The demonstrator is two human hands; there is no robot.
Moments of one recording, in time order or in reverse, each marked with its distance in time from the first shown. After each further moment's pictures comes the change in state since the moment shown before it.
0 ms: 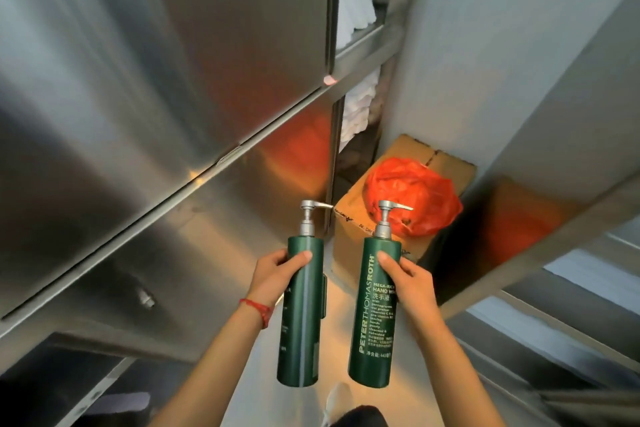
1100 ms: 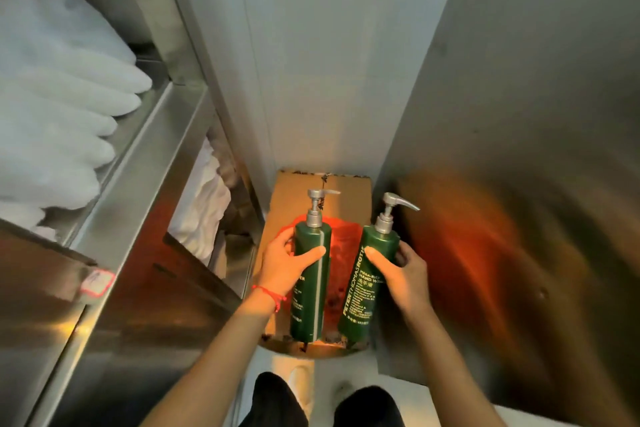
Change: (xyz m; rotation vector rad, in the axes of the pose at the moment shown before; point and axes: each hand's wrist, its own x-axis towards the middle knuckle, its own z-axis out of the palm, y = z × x) left_hand 0.330 0.109 0.260 0.219 -0.534 0.143; right_hand 0.287 -0.073 -0.109 0.116 0.576 -0.108
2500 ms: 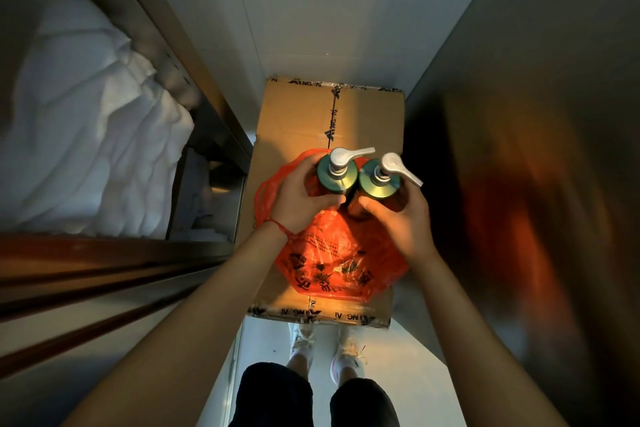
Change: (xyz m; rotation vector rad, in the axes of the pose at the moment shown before) left_hand 0.137 -0.104 0.022 0.108 -0.188 0.063; right_hand 0.127 0.125 0.047 -0.268 -0.113 -0.110
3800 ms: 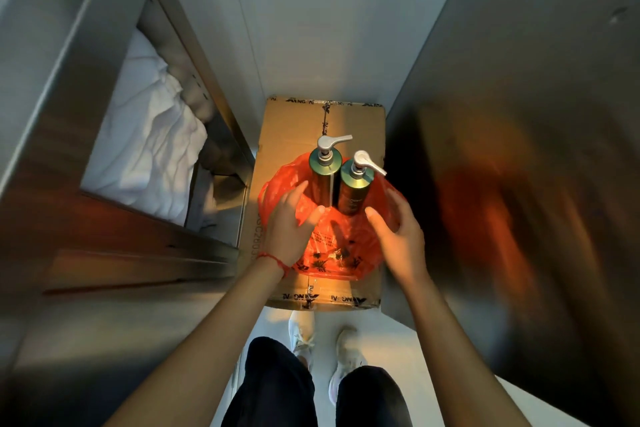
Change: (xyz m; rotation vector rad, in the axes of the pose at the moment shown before) left_hand -0.086 0.021 -0.002 0.371 0.112 0.003; right_hand -0.082 -0.034 -0.019 -0.018 0.111 0.107
